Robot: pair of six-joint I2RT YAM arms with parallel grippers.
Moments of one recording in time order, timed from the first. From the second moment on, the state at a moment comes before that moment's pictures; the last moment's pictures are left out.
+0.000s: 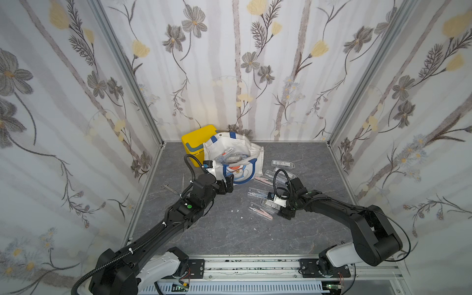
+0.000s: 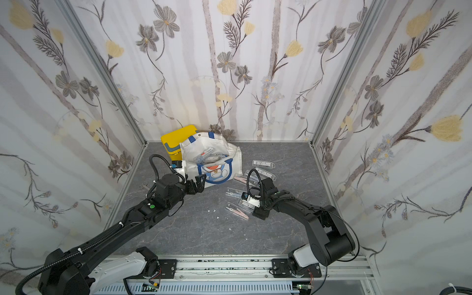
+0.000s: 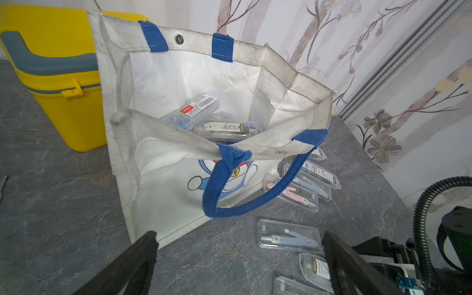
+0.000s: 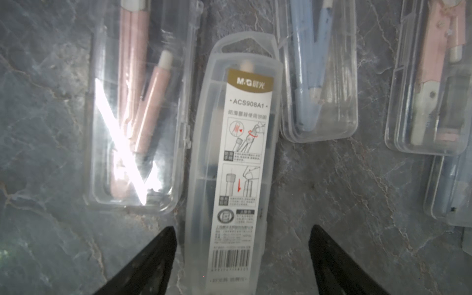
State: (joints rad) left arm -0.60 1.06 0.70 -0.02 -0.17 -0.47; right arm 0.44 1.48 0.72 -0.39 -0.16 -0.79
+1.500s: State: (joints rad) left arm -0.60 0.90 0.64 -0.05 -0.30 -0.42; right arm 0.48 1.35 0.93 -0.40 -0.24 -0.76
